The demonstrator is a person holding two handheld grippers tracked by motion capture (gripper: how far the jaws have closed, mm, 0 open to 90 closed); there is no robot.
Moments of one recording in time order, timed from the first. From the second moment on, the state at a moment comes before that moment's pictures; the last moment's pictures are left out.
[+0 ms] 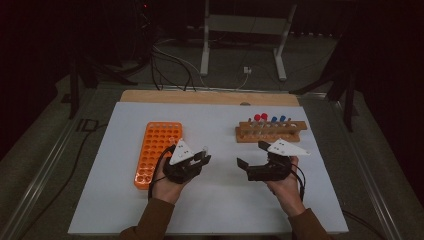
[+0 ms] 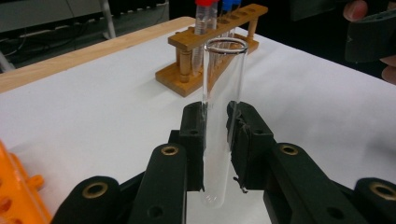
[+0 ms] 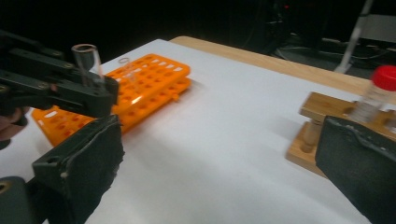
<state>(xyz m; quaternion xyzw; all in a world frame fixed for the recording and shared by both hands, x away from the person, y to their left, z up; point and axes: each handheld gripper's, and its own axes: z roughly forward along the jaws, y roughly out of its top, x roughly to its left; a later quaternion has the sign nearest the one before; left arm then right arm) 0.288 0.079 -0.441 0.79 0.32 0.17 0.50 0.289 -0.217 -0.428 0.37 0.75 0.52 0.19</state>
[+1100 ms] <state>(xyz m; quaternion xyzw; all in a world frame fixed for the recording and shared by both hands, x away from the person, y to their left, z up) 0.302 0.143 -0.439 0.73 0.40 0.22 0.51 0.284 -0.260 -0.431 0.40 0.72 0.53 0.22</state>
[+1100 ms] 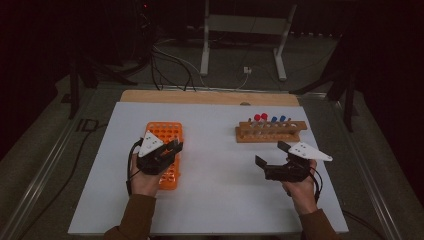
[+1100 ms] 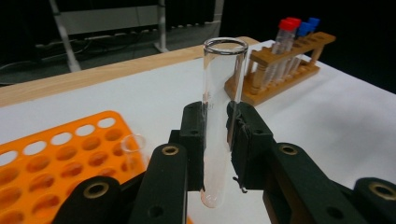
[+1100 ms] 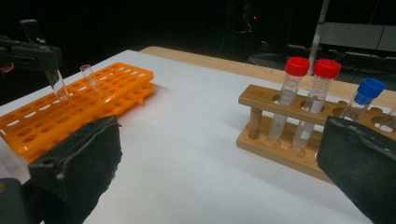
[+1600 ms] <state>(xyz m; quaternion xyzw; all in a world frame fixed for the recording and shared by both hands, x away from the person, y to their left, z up) 0.308 0.149 -0.450 0.72 0.42 0.24 0.50 0.284 -0.259 -0.432 0.40 0.72 0.52 0.23</state>
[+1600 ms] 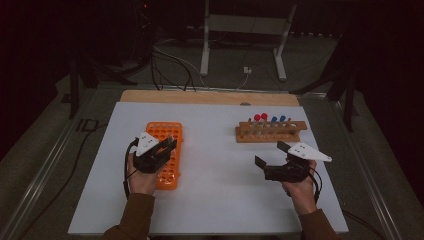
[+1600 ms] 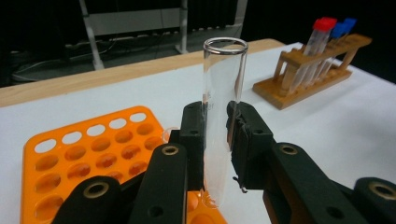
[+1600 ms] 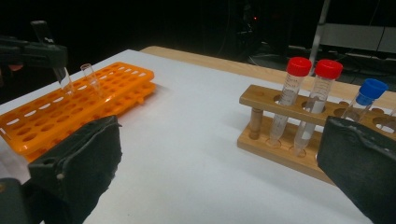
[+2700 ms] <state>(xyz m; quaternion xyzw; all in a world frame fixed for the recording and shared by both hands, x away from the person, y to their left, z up) 0.324 0.140 -0.474 0.75 0.45 0.25 0.42 0.283 -0.256 -0.433 0.39 0.72 0.53 0.23</state>
